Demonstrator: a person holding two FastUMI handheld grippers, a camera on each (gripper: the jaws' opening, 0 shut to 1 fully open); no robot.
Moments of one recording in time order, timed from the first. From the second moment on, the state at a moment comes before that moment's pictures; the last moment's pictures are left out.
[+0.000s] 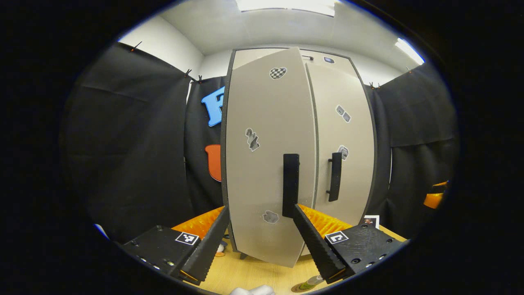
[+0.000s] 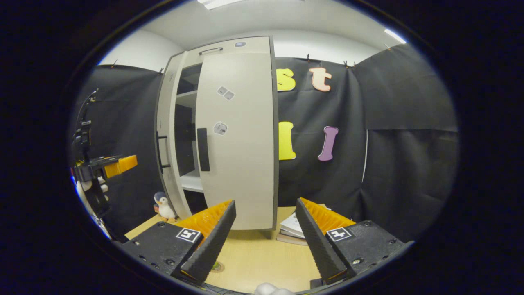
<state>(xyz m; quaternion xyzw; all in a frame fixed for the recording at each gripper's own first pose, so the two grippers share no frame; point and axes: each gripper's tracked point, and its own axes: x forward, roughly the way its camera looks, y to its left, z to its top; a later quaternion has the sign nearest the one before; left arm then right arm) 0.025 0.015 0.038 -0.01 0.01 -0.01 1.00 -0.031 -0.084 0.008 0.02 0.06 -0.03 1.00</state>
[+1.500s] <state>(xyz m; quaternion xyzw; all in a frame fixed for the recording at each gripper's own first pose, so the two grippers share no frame) -0.025 -0.002 -0.008 -0.01 0.04 -0.01 1.00 -0.031 -0.041 0.007 0.00 0.06 -0.02 1.00</state>
